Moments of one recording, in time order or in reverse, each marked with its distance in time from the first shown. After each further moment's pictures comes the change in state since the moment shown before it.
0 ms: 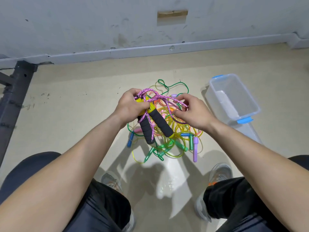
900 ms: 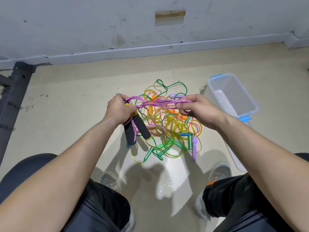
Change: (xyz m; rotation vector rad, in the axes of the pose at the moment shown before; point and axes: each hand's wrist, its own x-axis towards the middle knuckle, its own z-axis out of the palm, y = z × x) left_hand 0.012 -0.025 -0.016 0.316 0.178 -0.113; right_hand 0.008 0.016 -0.014 0.642 -0.232 0.147
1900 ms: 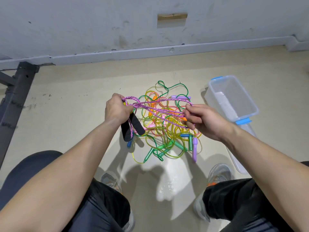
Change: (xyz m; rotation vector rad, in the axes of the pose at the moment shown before) left_hand 0.007 -0.011 0.003 0.091 0.148 -0.034; right_hand -0.031 0.007 0.001 0.330 -0.119 0.049
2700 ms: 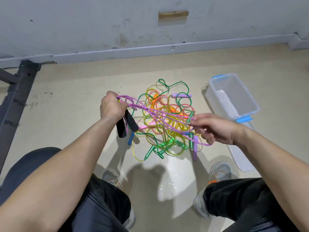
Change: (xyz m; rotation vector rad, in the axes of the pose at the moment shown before) left_hand 0.002 -0.009 -0.009 0.059 0.050 -0.031; right_hand -0.024 0.010 -0.029 -0.232 -0.050 0.294
